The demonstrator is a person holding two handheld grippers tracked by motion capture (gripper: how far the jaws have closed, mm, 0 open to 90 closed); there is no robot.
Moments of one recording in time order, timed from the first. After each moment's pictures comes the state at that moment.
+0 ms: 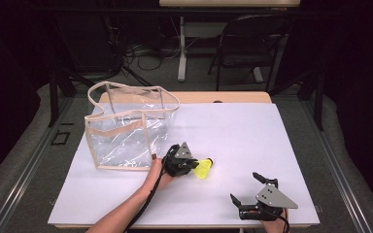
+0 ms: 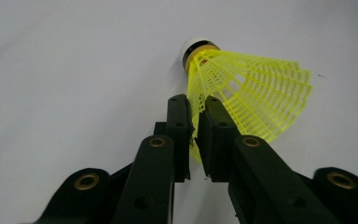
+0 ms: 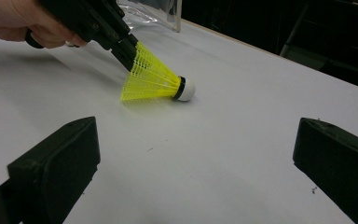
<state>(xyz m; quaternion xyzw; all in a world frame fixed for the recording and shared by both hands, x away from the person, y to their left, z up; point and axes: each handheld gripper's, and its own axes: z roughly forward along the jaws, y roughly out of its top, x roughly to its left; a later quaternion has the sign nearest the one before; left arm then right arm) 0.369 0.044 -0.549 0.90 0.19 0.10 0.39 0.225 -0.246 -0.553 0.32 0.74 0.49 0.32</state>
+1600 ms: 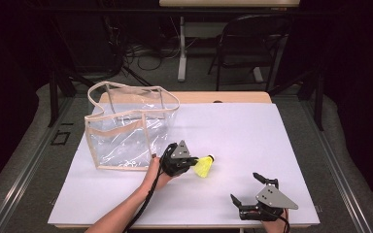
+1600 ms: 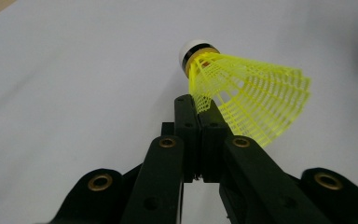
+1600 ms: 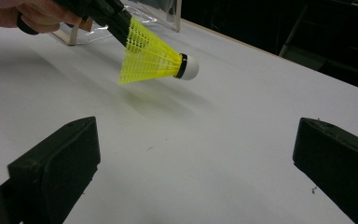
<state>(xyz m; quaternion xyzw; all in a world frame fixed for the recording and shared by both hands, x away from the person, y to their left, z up) 0.361 0.050 -0.529 0.88 0.18 0.11 0.42 0.224 -0.247 -0.552 0.32 0.75 0.49 0.32</state>
